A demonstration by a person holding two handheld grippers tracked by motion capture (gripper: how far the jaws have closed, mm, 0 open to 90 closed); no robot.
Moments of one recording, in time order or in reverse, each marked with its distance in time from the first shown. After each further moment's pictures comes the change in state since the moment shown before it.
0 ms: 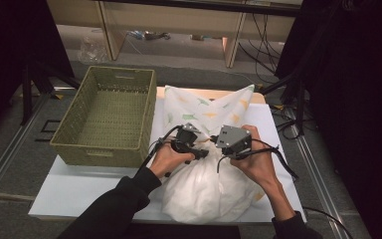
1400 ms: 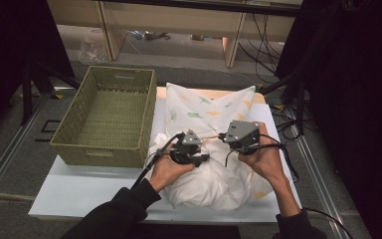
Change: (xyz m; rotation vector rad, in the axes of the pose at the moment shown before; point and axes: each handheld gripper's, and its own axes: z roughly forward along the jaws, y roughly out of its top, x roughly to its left) left arm -0.018 -0.008 -0.020 -0.104 0.060 0.105; right arm -0.017 -0.014 -0.004 0.031 0.016 0.039
